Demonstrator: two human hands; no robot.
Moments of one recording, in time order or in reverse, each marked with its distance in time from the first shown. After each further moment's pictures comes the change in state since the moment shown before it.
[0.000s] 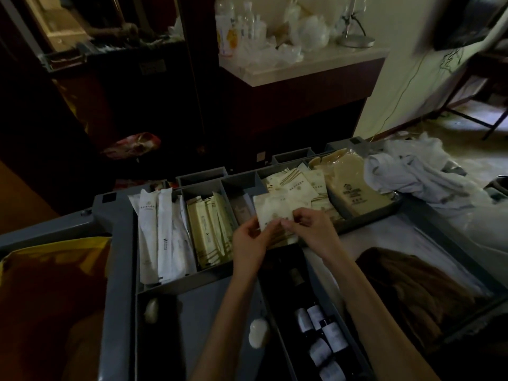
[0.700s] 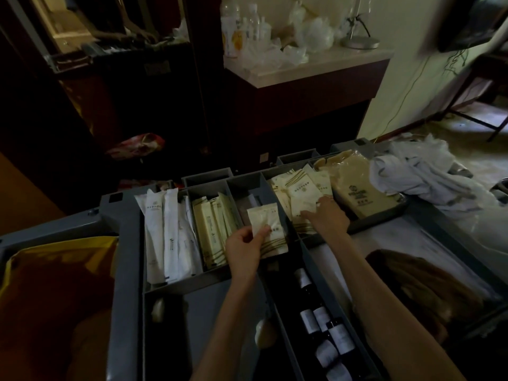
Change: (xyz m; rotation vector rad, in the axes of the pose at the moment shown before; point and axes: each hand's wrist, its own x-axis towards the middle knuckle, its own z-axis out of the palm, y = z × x) left_hand 0.007 -0.020 -0.020 0.080 0.164 -0.043; right_hand 0.060 0.030 -0.014 -0.796 0.189 0.308
